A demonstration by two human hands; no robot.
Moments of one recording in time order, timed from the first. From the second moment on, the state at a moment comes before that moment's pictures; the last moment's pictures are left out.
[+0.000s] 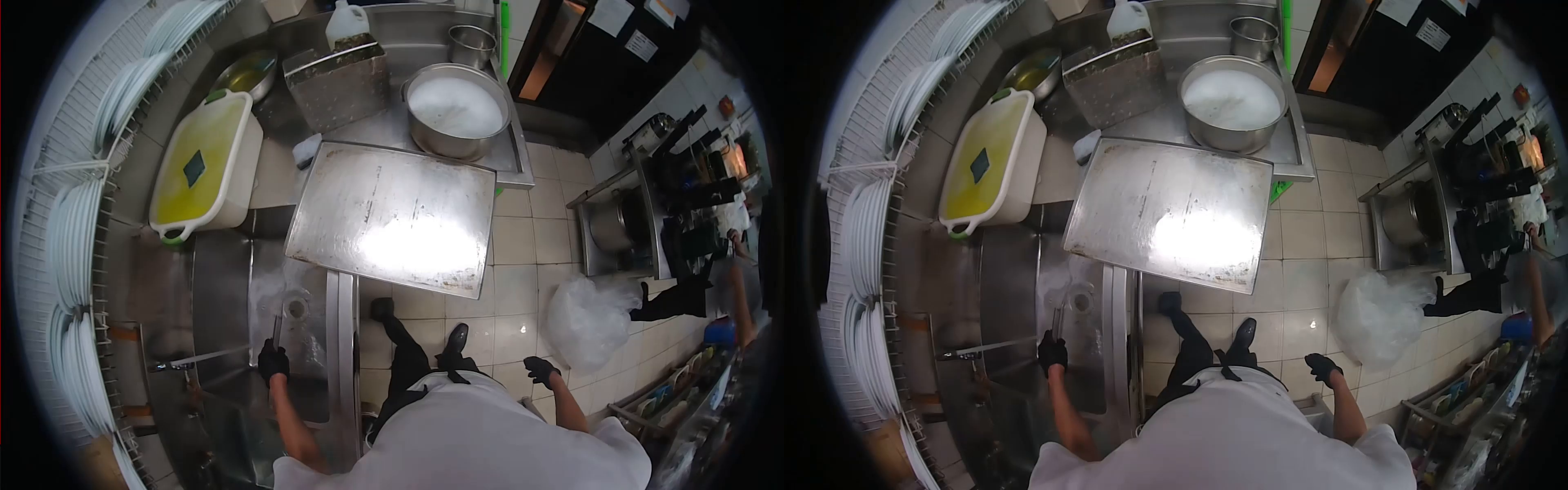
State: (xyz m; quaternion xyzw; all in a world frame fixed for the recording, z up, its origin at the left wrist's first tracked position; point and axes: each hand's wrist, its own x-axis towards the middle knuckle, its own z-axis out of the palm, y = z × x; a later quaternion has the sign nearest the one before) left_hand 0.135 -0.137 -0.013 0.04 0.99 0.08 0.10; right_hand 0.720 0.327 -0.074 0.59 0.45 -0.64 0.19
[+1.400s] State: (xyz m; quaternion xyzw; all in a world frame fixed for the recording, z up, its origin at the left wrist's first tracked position) left_hand 0.090 0.178 0.035 0.72 0.68 0.08 -0.10; right_hand 0.888 0.191 -0.191 0.74 0.24 -0.62 0.06
